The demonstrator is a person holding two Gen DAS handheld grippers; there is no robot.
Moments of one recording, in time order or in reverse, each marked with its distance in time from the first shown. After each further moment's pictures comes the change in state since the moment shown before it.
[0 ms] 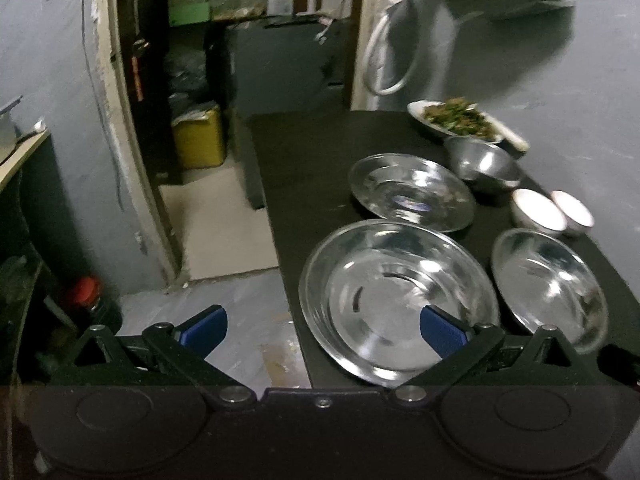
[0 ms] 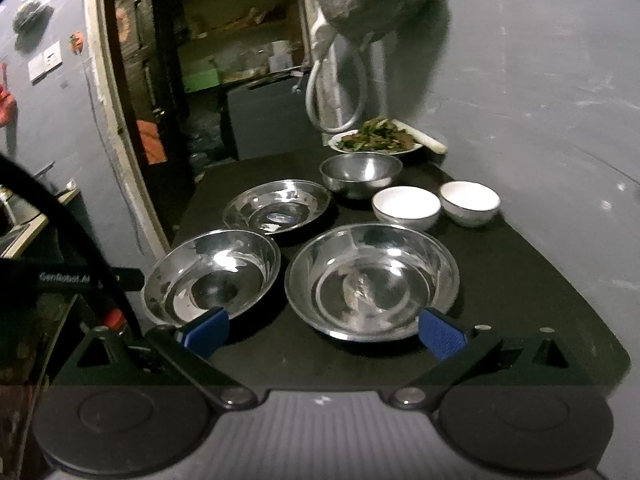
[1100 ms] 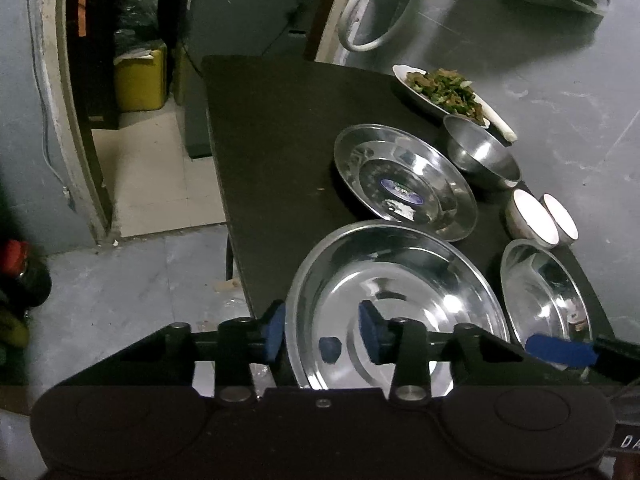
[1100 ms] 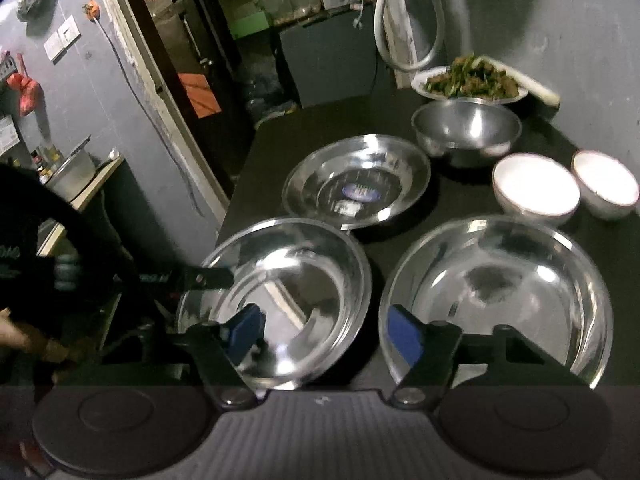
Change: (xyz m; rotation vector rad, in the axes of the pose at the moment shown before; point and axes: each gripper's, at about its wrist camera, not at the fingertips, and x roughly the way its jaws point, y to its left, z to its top) left arm 0.081 0.038 0.033 -0.065 0.148 -0.250; right arm 0.108 0.032 0.043 0.026 0.221 0.219
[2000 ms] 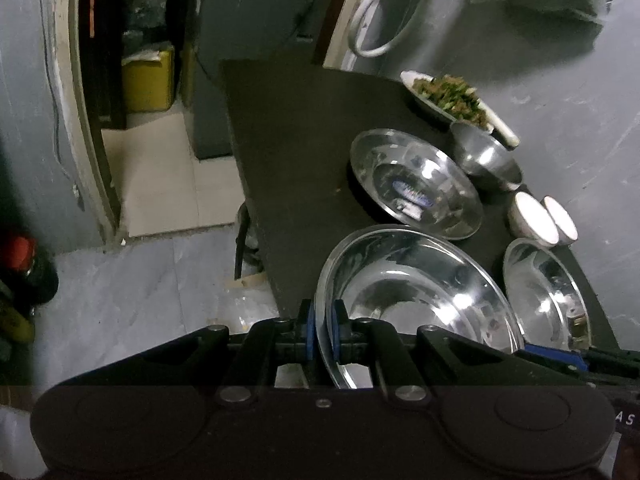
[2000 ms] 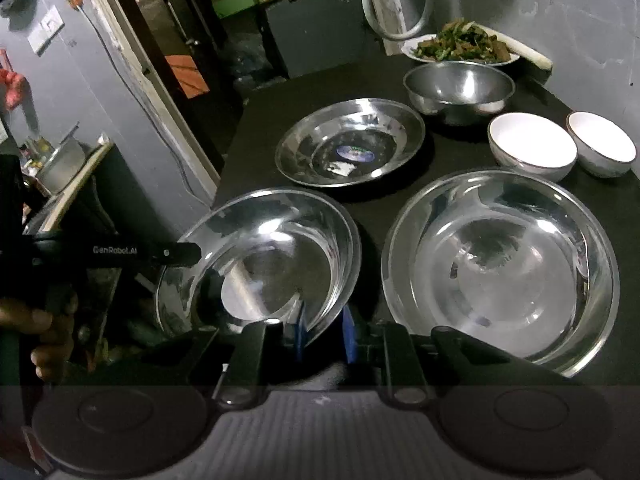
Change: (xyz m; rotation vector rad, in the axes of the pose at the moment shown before) left arm -0.021 0.012 -0.004 -0.002 -0.017 0.006; right arm 0.000 0.004 -0.012 0.040 0.059 -0.021
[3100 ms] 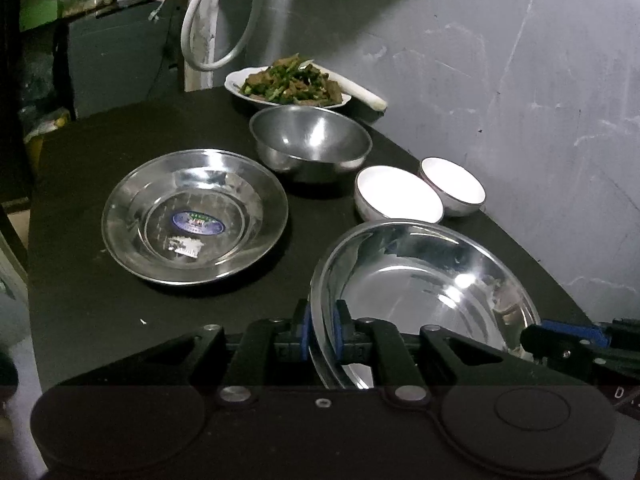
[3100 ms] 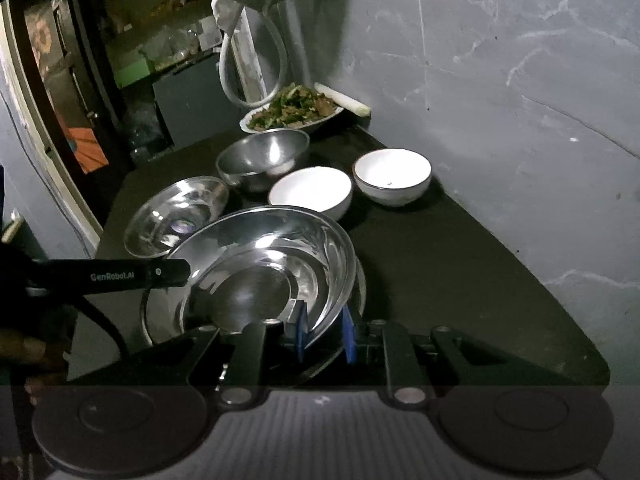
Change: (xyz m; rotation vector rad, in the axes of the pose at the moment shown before) left arm 0.068 -0.166 0.000 0.285 -0.022 -0.121; right arm -0.075 -0.104 -0.016 0.135 -0.179 -0.295
